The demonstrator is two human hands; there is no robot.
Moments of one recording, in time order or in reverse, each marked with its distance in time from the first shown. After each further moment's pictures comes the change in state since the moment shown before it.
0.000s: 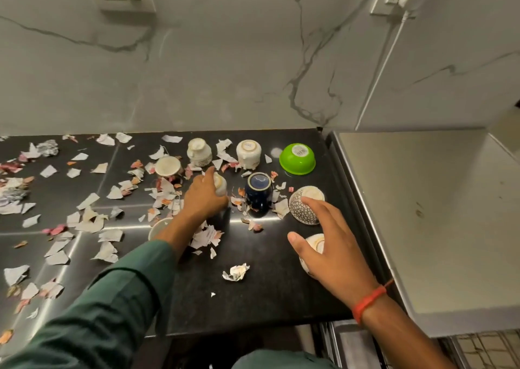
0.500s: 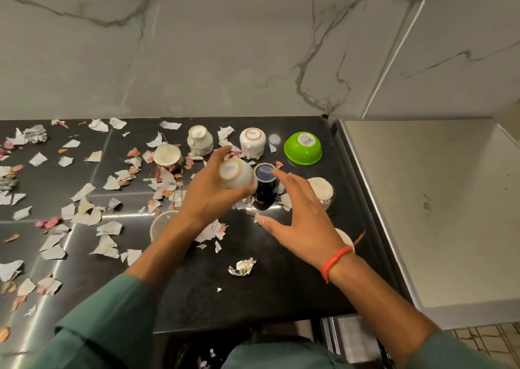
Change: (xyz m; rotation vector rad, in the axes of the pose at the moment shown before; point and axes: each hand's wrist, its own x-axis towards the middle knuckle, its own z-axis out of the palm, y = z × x) left_hand -0.065 0.028 -0.039 -0.429 0.030 0.273; right_hand 0.051 -0.024 0.043 -0.085 -0.129 -0.065
